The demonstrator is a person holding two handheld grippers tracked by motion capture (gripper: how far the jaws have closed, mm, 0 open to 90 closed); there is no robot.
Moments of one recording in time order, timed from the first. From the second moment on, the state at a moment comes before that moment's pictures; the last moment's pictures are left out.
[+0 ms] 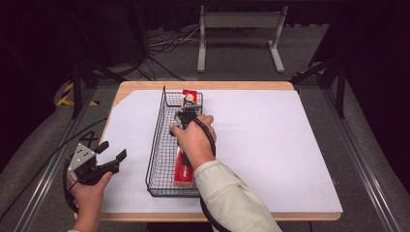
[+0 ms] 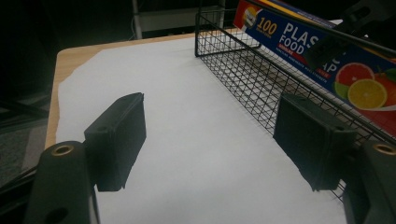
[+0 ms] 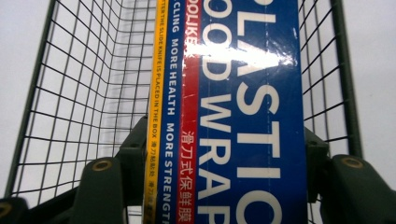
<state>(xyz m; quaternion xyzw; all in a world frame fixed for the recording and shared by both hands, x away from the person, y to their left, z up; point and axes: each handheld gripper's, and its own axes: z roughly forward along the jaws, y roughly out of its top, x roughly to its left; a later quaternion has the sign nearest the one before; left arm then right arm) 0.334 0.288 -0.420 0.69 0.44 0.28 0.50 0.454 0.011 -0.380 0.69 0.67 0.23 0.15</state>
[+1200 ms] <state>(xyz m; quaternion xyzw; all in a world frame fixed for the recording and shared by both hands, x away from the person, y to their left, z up) 0.334 0.287 -0.421 0.69 0.44 0.28 0.50 0.462 0.021 -0.393 0.69 0.68 0.18 0.16</state>
